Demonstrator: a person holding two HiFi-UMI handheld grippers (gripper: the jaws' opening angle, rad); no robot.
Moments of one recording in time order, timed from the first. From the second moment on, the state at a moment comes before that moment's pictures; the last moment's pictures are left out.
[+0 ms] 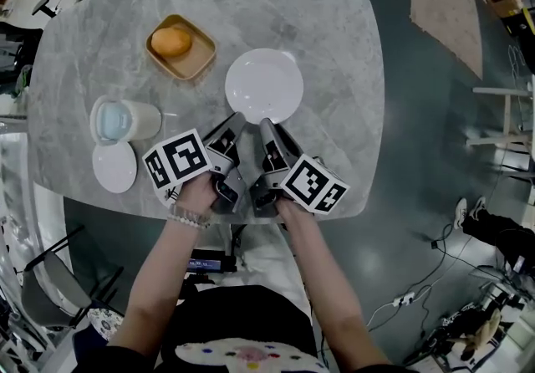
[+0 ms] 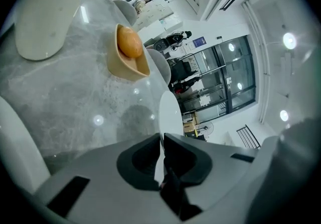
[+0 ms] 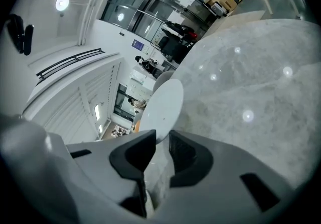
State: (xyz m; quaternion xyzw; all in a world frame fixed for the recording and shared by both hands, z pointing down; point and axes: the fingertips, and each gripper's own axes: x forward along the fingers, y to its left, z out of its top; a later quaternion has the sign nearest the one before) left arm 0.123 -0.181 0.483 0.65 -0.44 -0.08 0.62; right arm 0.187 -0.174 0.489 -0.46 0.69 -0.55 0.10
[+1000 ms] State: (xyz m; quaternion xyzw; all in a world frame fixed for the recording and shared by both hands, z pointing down) left arm 0.018 -0.079 0.477 0.61 -0.46 -0.12 0.63; right arm 0.088 -0.080 0.481 -0.44 0.72 -0.54 0.03
